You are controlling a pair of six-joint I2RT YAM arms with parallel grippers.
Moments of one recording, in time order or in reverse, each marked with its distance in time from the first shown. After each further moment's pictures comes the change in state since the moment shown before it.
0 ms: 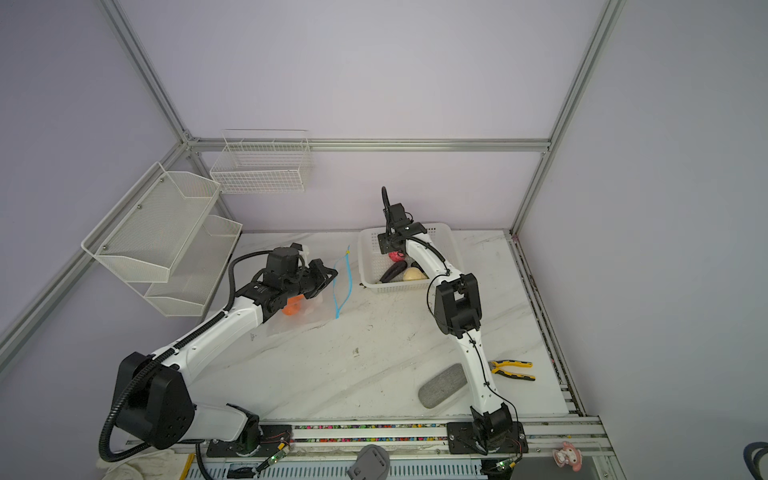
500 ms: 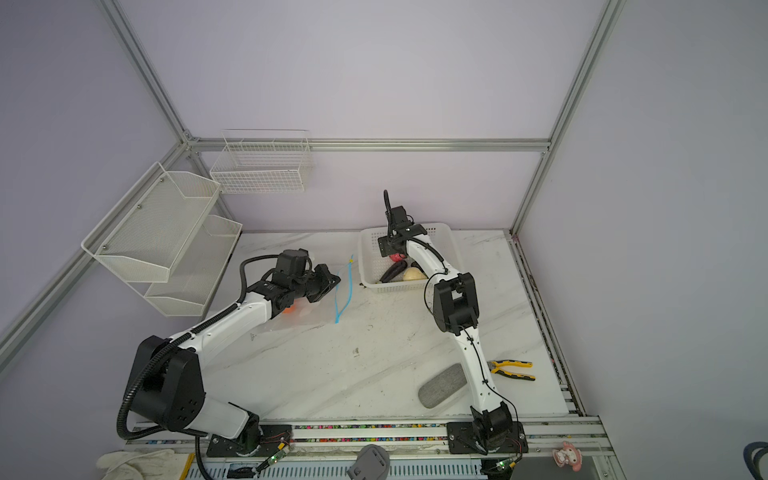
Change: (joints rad) left arm 0.000 0.075 0.000 -0.011 0.005 0.003; right arm -0.020 0.065 0.049 -0.006 -0.010 -0.034
